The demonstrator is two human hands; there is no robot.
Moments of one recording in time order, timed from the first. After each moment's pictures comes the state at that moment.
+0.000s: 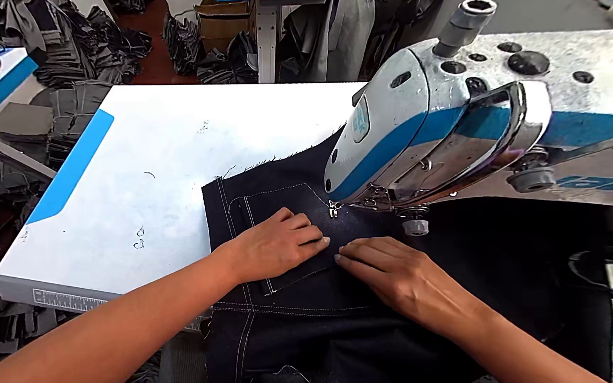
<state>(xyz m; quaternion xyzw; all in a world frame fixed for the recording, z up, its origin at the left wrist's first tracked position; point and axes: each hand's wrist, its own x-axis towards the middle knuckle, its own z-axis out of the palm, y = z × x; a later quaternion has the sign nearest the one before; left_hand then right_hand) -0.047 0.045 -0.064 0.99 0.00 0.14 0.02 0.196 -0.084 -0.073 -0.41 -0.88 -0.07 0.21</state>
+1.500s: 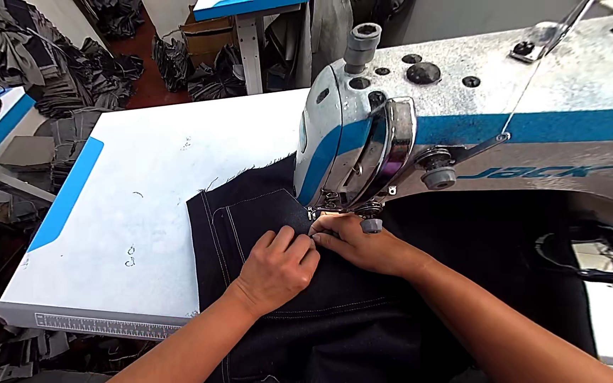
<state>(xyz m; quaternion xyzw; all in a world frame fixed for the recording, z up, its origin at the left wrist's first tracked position) -0.014 -0.006 -0.070 0.93 0.17 0.30 -0.15 0.198 -0.036 -0.066 -0.56 -0.76 0.25 0.23</state>
